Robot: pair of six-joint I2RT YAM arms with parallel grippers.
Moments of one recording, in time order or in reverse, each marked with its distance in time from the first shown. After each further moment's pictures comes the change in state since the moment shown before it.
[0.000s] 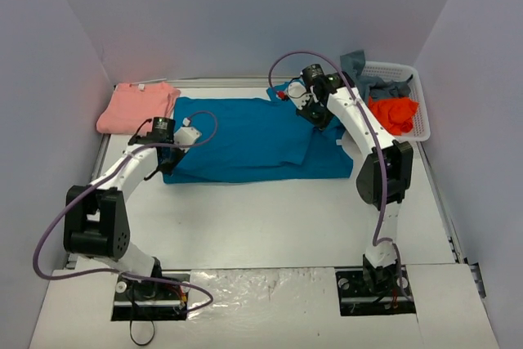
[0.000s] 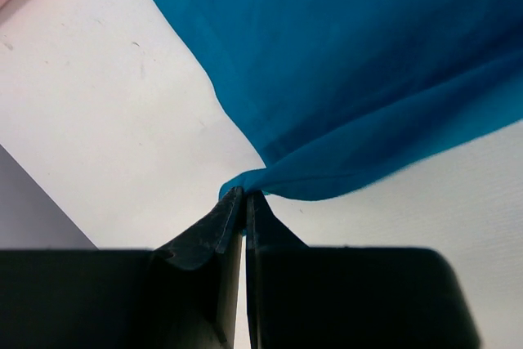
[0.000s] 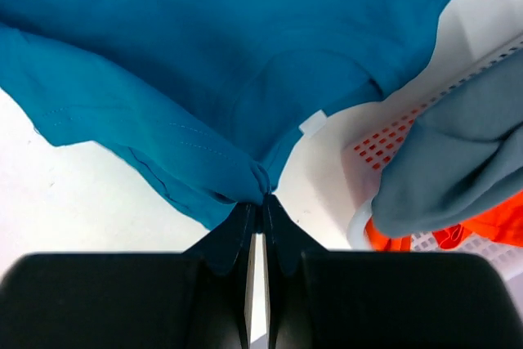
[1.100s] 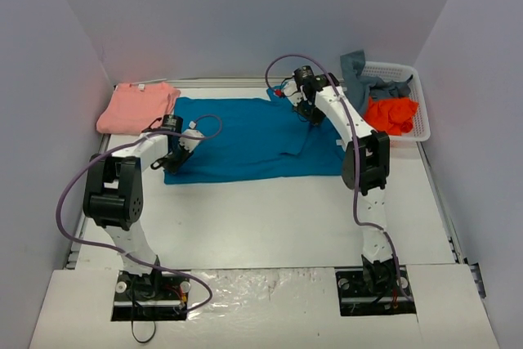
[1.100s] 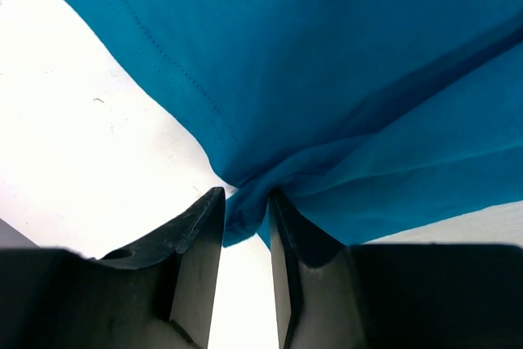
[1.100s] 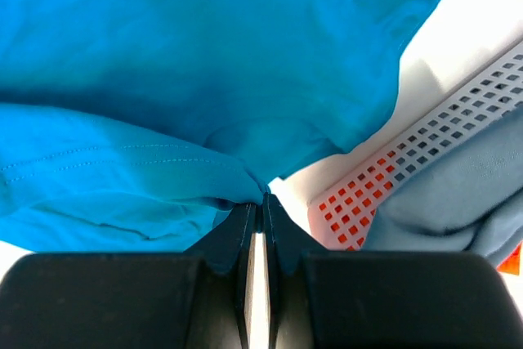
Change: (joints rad) left arm 0.015 0.298 0.146 0.005 -0.030 0.040; right arm -0.021 0.293 0.231 0.068 0.119 0.029
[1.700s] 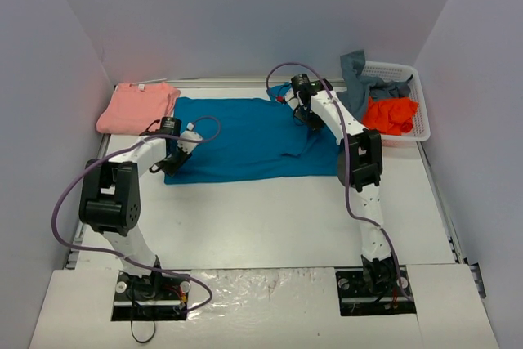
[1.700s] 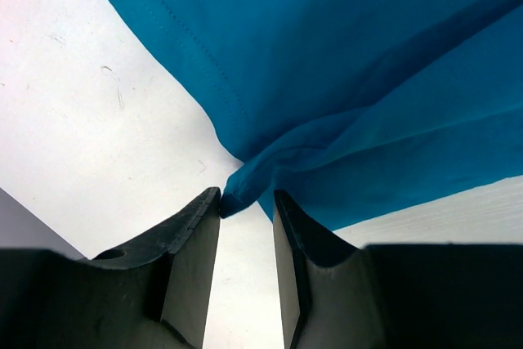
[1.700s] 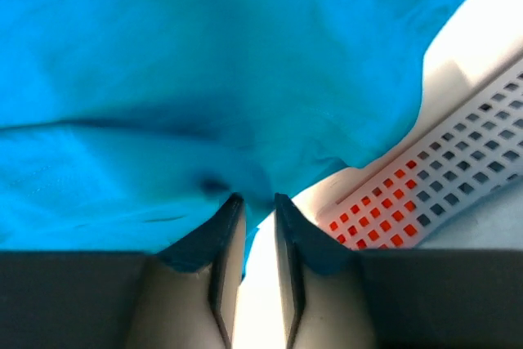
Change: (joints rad) left arm 0.000 -0.058 -0.051 0.016 -0.035 0.000; right arm -0.005 0.110 0.026 0.022 0.087 0.053
